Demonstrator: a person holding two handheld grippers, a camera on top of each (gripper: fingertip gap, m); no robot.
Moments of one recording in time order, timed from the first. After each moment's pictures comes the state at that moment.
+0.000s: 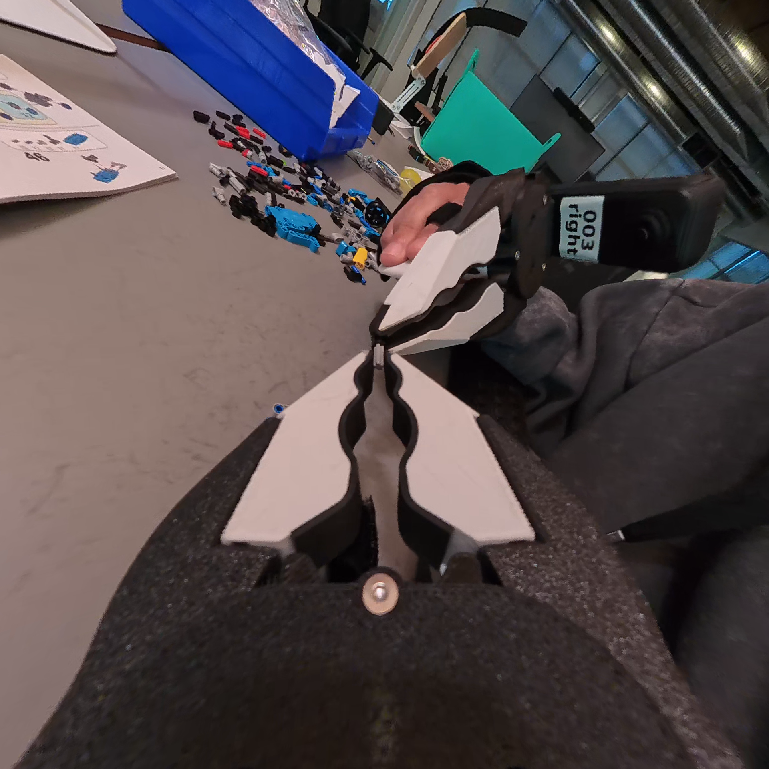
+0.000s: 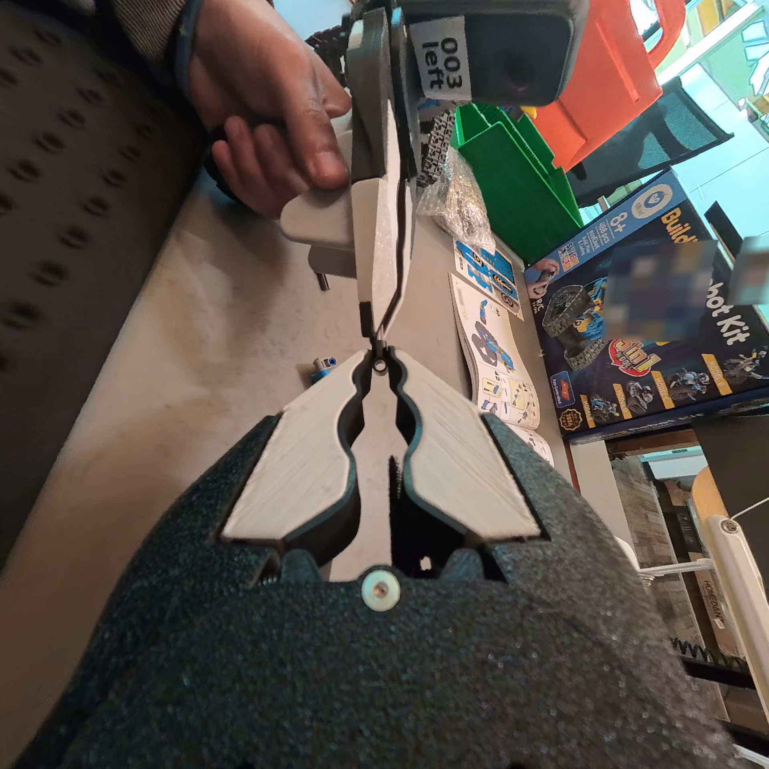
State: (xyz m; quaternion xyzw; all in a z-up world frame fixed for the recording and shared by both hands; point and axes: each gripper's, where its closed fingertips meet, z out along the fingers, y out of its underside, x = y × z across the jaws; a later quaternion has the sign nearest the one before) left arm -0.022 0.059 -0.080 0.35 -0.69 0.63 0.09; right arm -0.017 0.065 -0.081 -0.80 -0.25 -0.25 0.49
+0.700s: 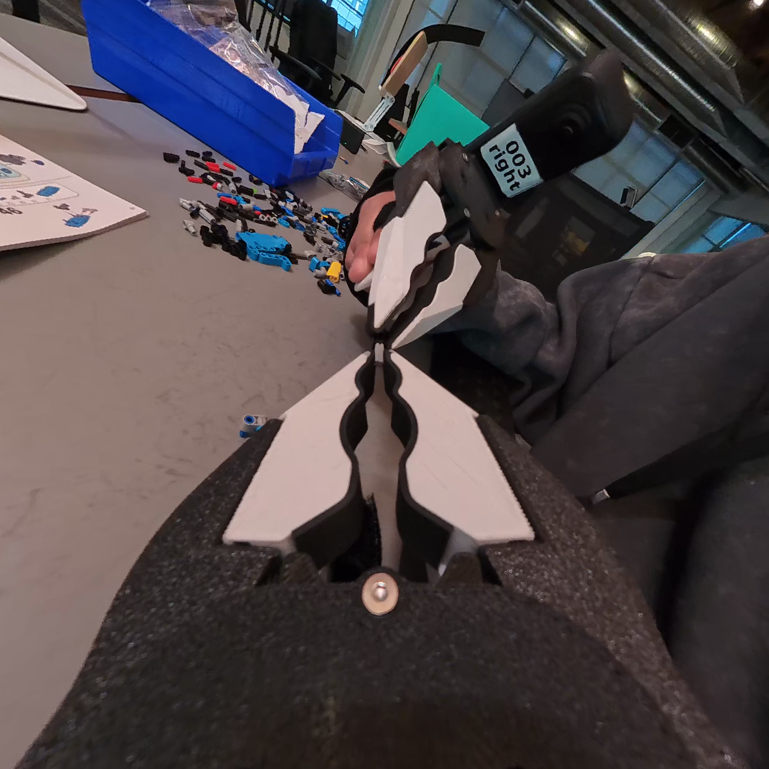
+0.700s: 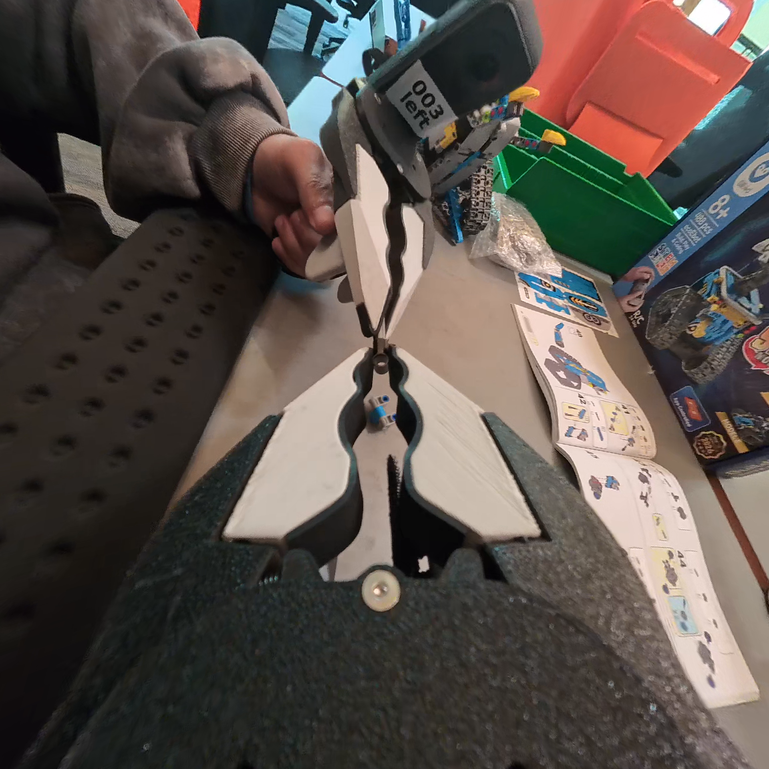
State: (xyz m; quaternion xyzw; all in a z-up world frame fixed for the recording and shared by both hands) left arm -0.042 0.057 -0.064 0.30 -0.69 0.65 0.07; right arm -0.038 0.060 -0.065 -0.80 -0.21 -0.08 0.55
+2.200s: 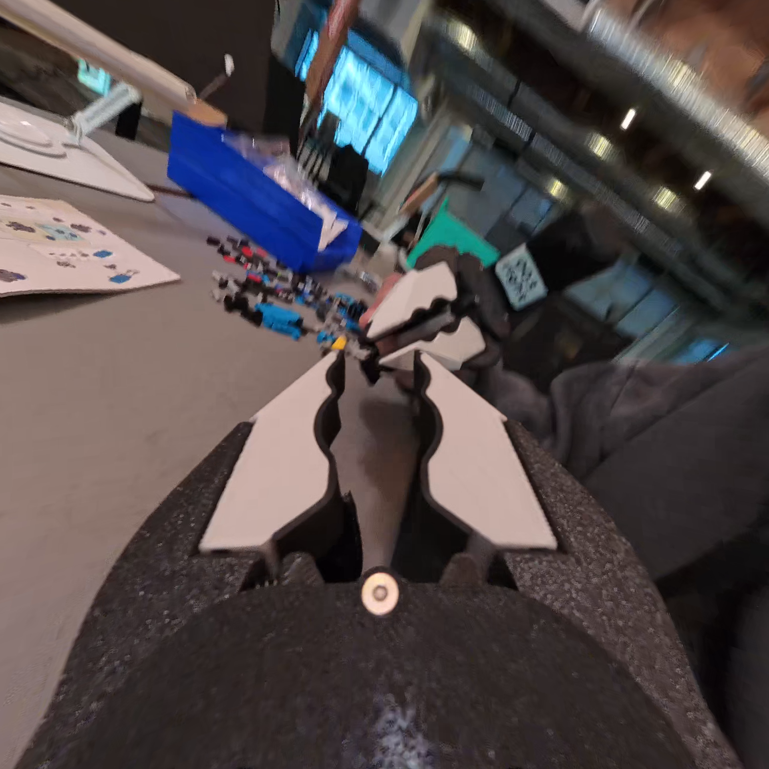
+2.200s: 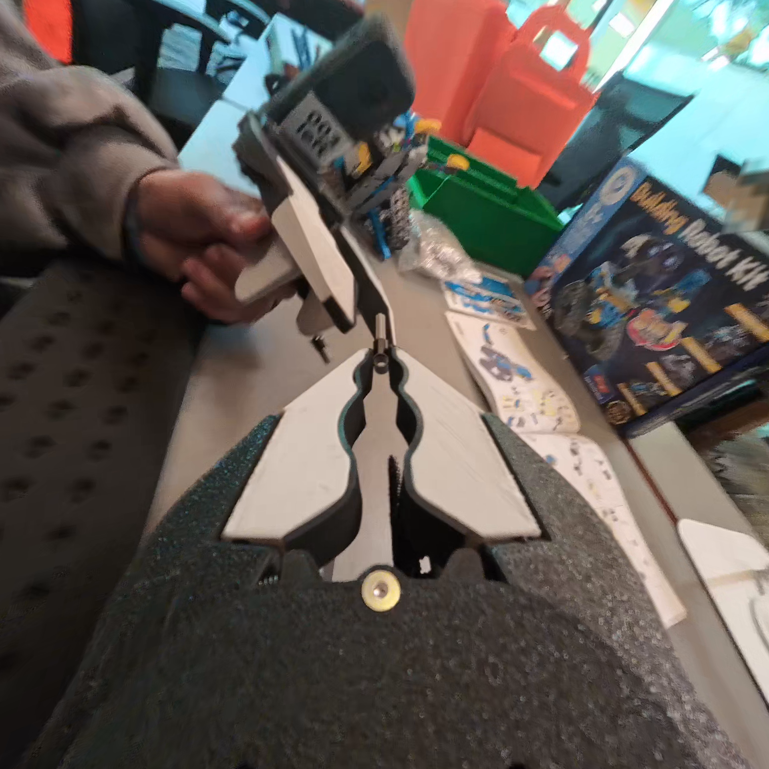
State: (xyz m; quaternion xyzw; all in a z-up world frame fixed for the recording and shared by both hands) left arm -0.026 0.056 -0.034 0.35 -0.58 0.73 0.04; right arm -0.023 0.067 -0.044 -0.78 -0.13 -0.16 0.59
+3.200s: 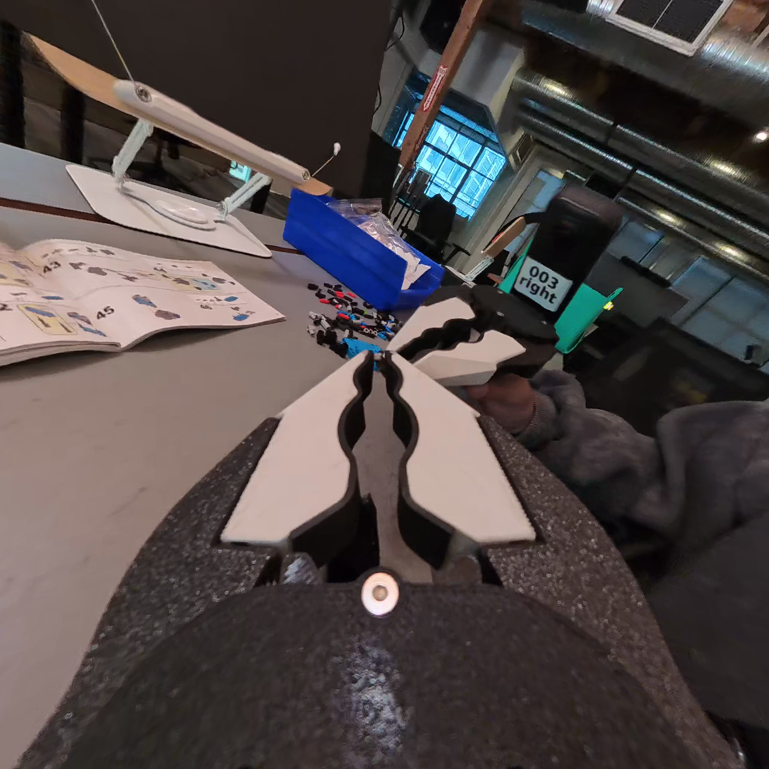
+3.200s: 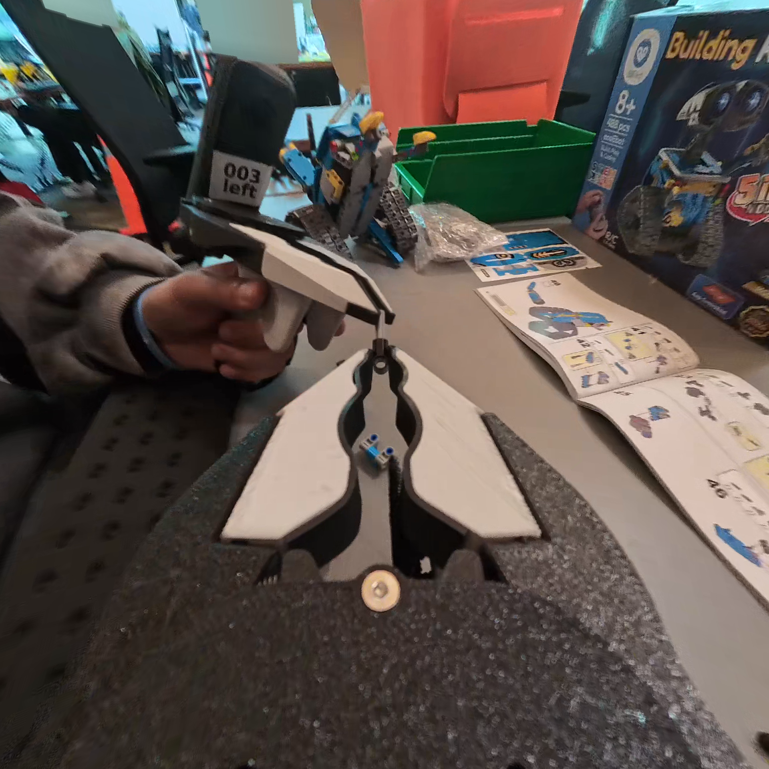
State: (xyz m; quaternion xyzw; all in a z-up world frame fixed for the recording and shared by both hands) left arm 0.001 0.081 -0.040 0.41 -0.57 0.71 -0.08; right arm -0.003 0.078 -0.053 -0.79 0.01 0.00 0.62
